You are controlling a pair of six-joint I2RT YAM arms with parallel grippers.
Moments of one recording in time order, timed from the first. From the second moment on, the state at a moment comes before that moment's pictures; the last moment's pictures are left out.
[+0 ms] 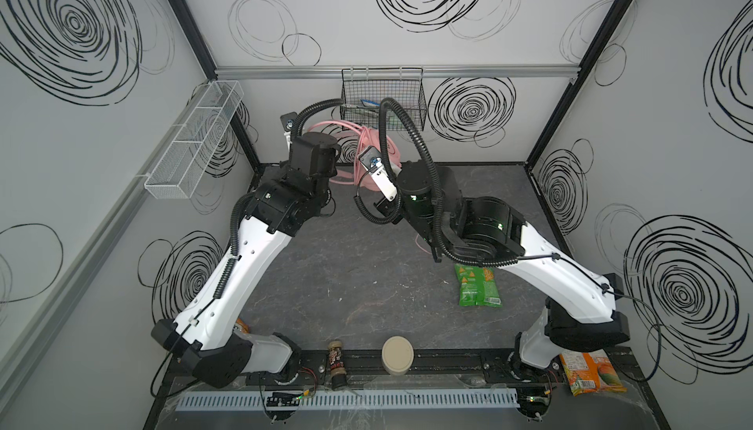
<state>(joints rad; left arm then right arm) -0.50 1.38 1.75 -0.80 -0.81 -0.46 1.23 1.67 2.18 -0.85 0.69 -0.24</state>
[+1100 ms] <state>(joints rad) -0.52 1.43 1.85 -0.62 -0.93 -0.18 1.15 1.64 2.19 -0.89 0.59 -0.16</state>
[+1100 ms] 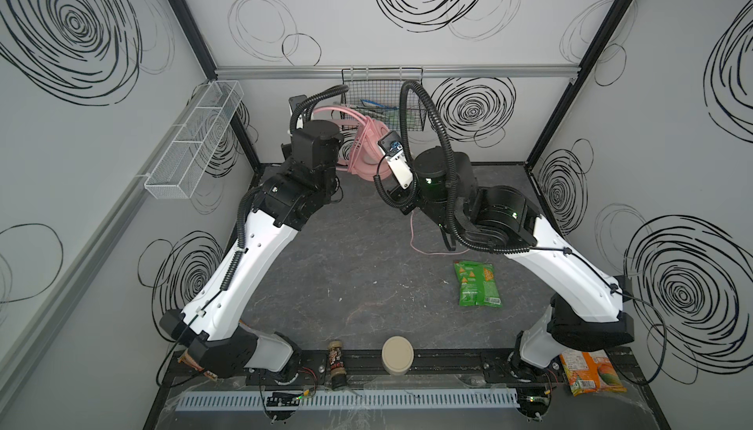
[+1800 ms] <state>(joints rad) -0.58 1.41 1.89 -0.61 -0.87 -0.49 1.08 1.41 1.82 -0.55 0.36 -0.19</state>
